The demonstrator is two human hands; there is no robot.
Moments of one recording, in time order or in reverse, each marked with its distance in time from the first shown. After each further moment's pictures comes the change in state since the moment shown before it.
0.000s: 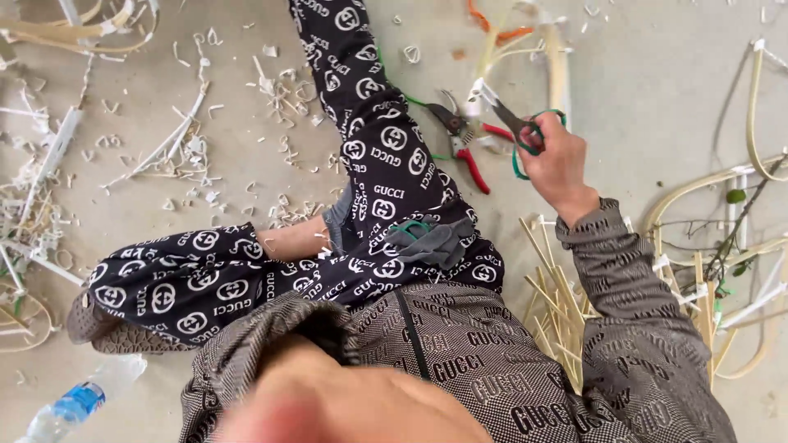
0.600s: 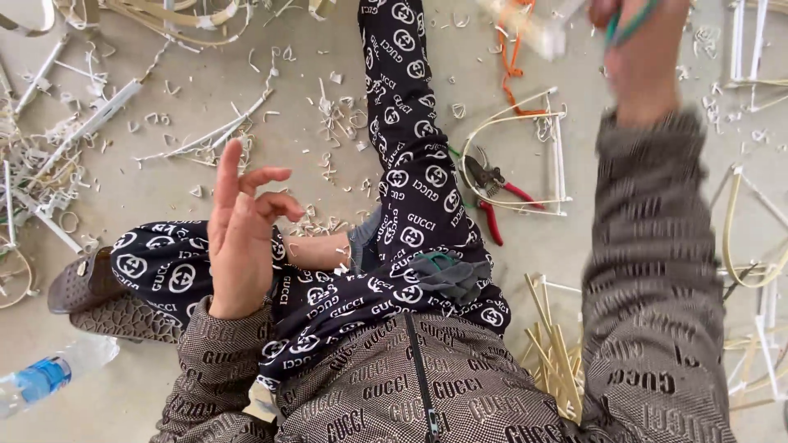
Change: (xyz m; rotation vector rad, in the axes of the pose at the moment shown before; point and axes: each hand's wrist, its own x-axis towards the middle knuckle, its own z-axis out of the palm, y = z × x) left_hand -0.072 -0.079 -0.249 0.235 0.496 0.029; right_hand 0.218 -0.065 -0.023 0.919 -0.179 -0.038
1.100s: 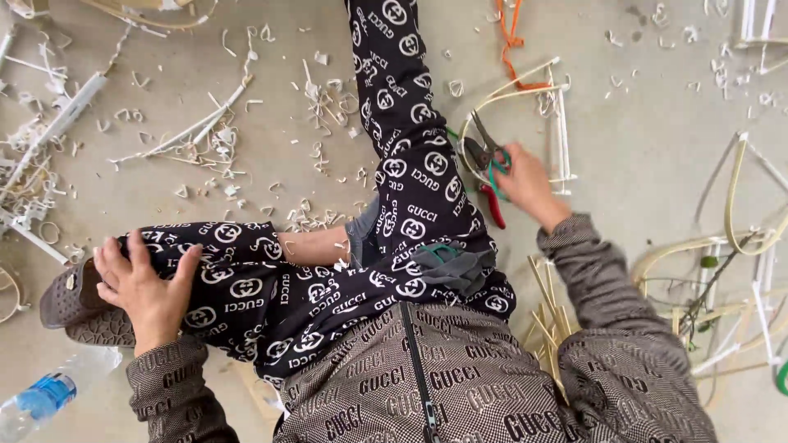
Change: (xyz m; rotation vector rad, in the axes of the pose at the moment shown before) left_hand -0.063 -0.040 -0.194 1.579 0.302 -0.202; right_hand -0.166 0.152 0.027 -0.999 -0.157 0.418
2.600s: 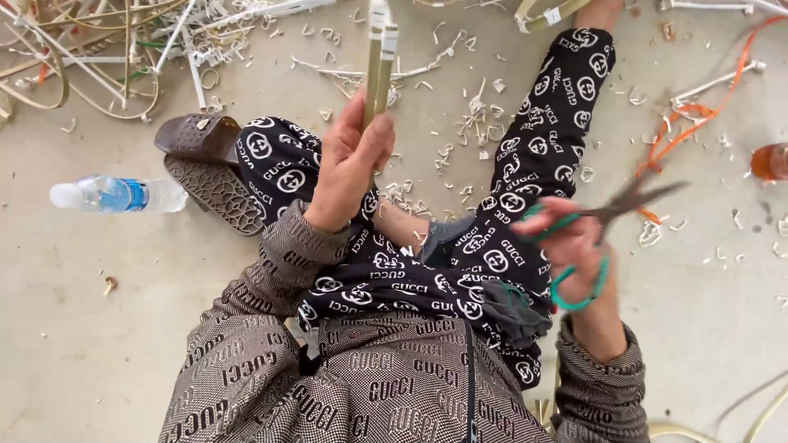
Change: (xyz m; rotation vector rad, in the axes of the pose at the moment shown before) left_hand 0.011 0.162 -0.038 -1.605 0.002 0.149; right_hand -0.056 -0.214 -0.058 1.209 -0.536 -0.505
